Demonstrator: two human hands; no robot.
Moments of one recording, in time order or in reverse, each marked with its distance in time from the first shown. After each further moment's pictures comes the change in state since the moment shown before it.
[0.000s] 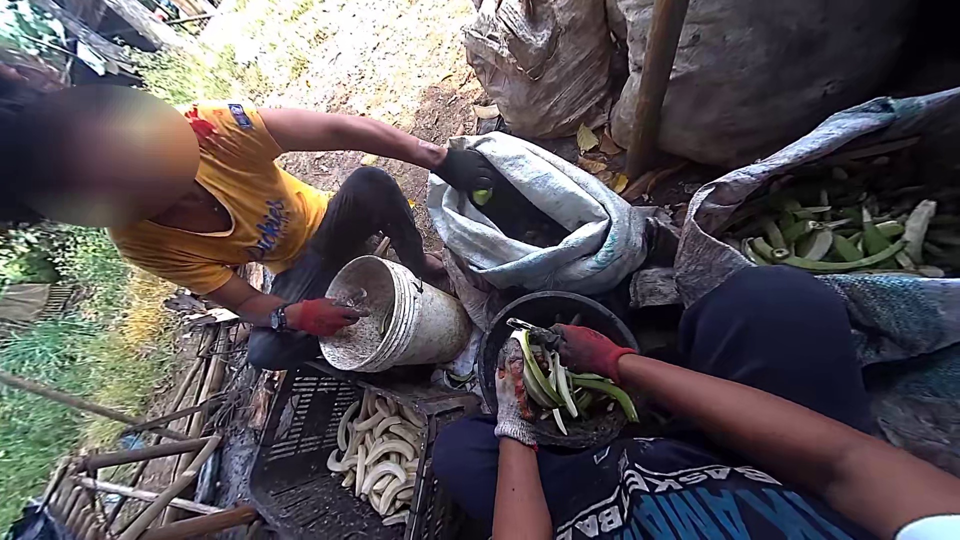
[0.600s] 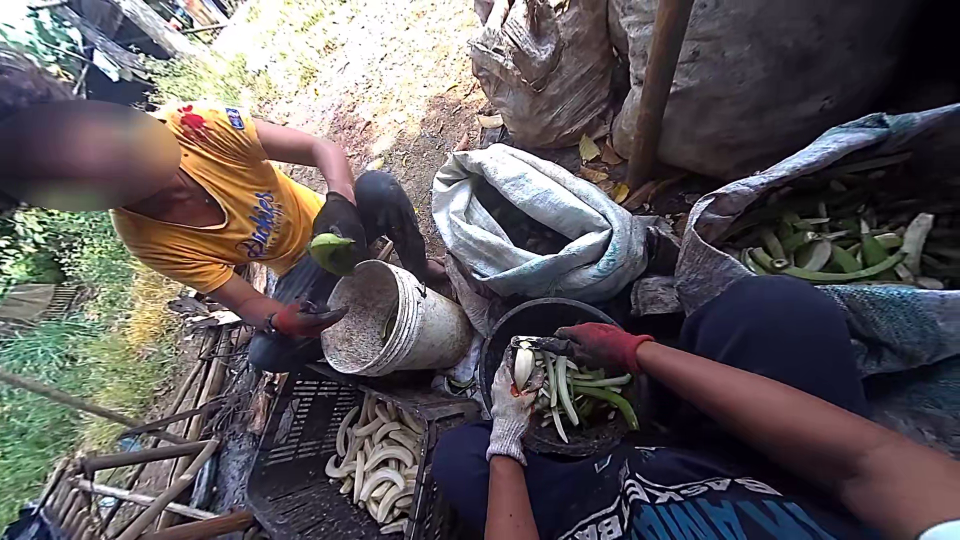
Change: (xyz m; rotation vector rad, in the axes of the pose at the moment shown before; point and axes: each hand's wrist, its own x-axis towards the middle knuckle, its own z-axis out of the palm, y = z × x) left_hand -0.006 0.002 -0.032 0.897 -0.108 0.285; right_hand -0.006 0.004 -0.035 -0.330 -0.097 -0.178
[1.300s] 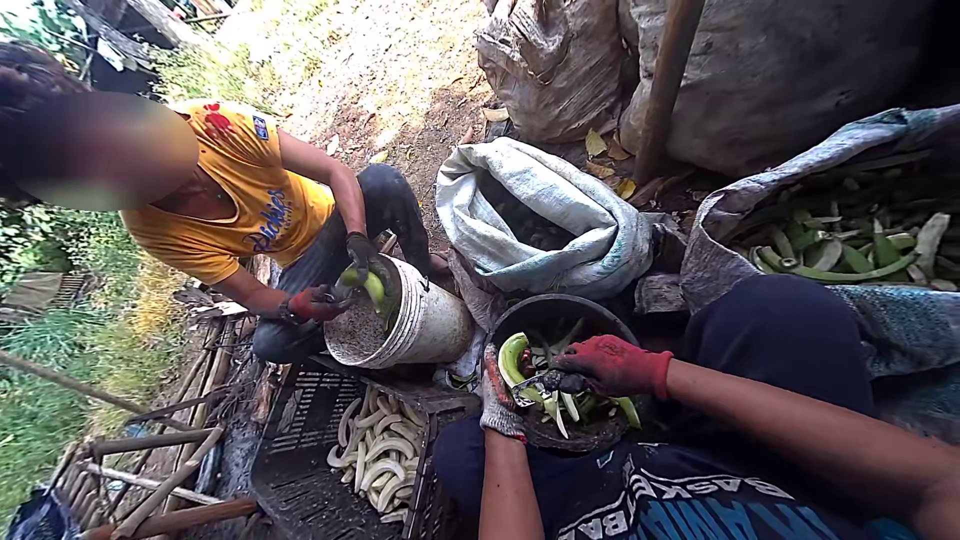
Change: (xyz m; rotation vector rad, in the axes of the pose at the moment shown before) left_hand 0.014 0.024 -0.002 -1.133 0.123 -0.435; right_hand -0.026 0.003 0.024 -0.271 0.051 -0.412
